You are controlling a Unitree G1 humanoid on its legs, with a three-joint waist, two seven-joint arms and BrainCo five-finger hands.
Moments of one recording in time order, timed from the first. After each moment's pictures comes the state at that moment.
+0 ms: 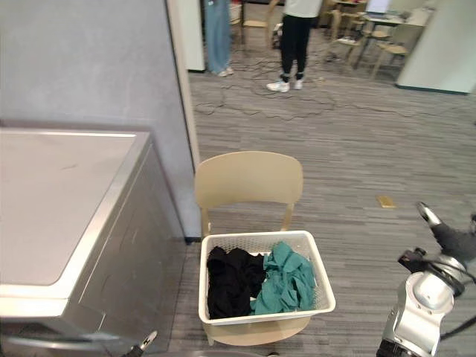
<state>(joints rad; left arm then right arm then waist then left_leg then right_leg) 0.09 0.09 0.22 1.13 -0.01 -0.05 0.03 -0.03 -0.24 -0.58 -0.11 -0.01 -0.11 -0.26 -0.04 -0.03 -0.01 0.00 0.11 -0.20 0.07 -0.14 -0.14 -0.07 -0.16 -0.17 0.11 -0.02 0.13</state>
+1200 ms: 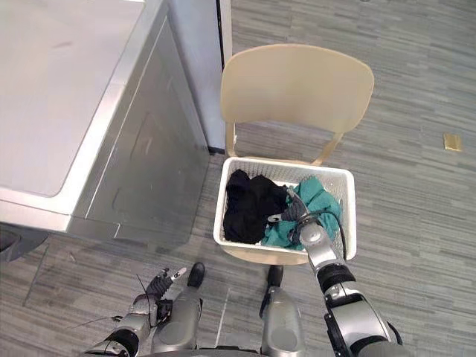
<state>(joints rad) -0.17 0.11 0.01 1.09 -0.05 -0.08 0.12 -0.53 -0.28 0.15 0.85 -0.19 -0.02 -0.02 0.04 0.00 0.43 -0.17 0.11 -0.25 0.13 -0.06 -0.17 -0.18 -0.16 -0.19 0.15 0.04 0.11</state>
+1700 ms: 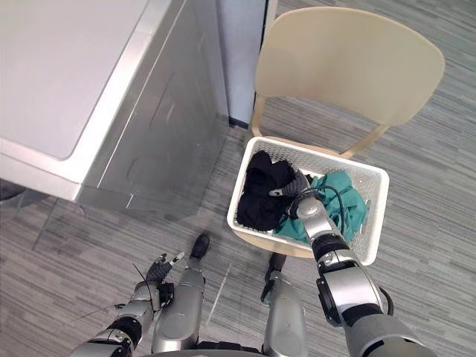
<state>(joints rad) -0.23 0.10 0.01 1.07 -0.13 -0.10 0.18 -0.76 -0.26 0.11 1.03 -0.20 -0.01 -0.11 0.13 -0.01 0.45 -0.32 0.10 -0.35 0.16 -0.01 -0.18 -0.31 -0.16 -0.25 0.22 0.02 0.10</state>
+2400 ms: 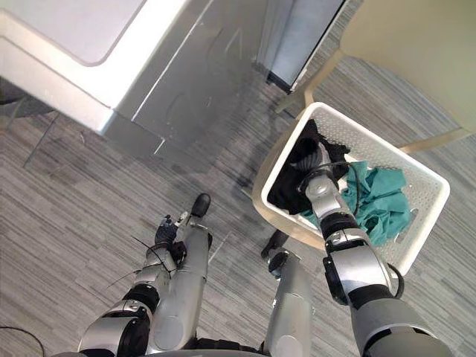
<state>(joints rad) -0.39 -0.01 0.15 0.97 -0.24 -0.12 0.23 -0.87 -0.35 0.17 1.08 -0.25 -0.02 -0.25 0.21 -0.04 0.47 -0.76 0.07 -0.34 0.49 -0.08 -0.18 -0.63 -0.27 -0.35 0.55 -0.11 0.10</state>
